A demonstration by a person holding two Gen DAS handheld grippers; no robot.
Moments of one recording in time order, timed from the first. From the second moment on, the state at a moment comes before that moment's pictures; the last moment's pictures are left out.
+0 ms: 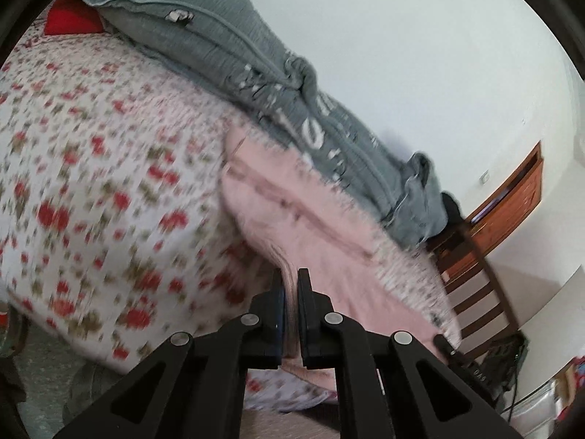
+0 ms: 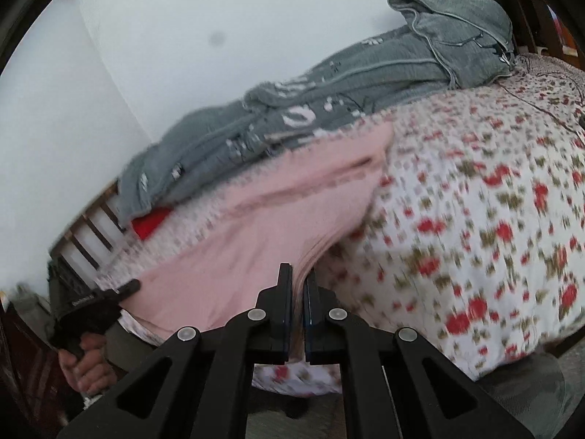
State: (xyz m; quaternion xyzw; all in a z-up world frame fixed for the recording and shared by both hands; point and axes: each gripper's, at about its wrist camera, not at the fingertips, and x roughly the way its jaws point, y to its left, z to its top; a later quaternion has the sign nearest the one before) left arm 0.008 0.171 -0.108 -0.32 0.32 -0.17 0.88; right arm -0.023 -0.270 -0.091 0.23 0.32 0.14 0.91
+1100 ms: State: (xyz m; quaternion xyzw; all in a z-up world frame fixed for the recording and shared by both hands) left arm 0.357 0.127 -0.105 -0.22 0.38 -0.04 0.90; right arm 0.336 -0.309 -0.113 0.23 0.40 0.05 0.88
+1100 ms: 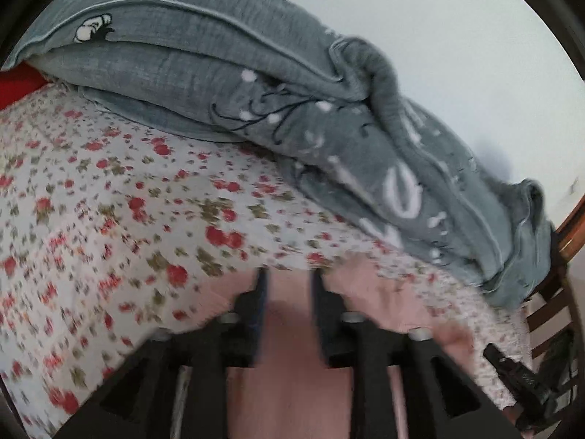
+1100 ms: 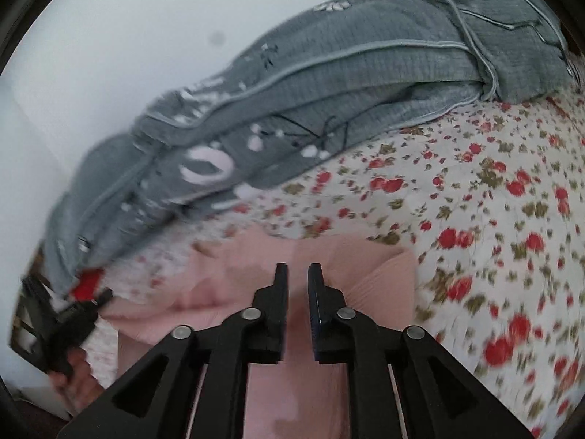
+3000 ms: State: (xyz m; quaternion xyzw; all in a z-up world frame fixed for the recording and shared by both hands) left arm 0.390 0.066 -0.157 -0.03 0.42 -0.07 0.91; right arm 0.382 -0.273 -0.164 0.06 0.45 0.01 0.89
